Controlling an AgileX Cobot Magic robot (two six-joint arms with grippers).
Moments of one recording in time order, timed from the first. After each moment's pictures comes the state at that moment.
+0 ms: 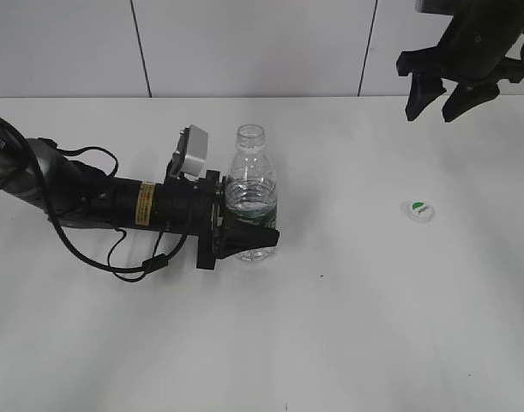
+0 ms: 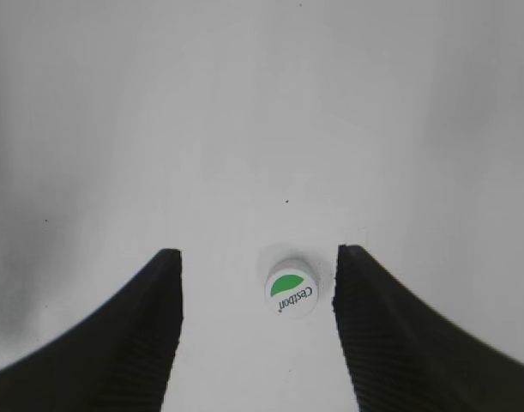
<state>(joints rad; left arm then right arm) -0.28 2.41 -1.25 1.44 -1.22 -0.65 0.15 2.09 -1.78 0.15 1.05 -0.07</state>
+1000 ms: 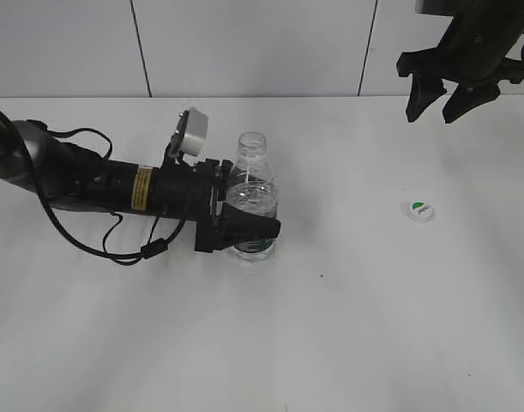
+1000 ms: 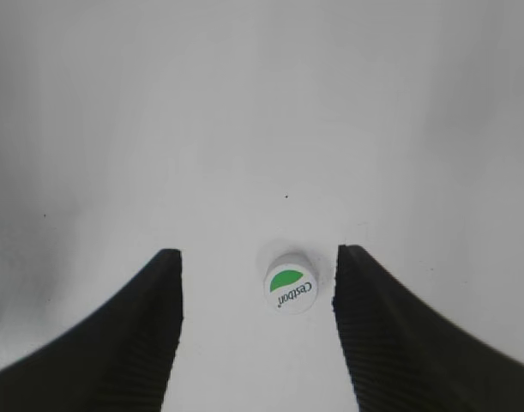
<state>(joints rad) -0.28 2.36 -1.25 1.47 -1.21 -0.76 0.15 2.09 -1.78 0.15 1.06 -0.07</state>
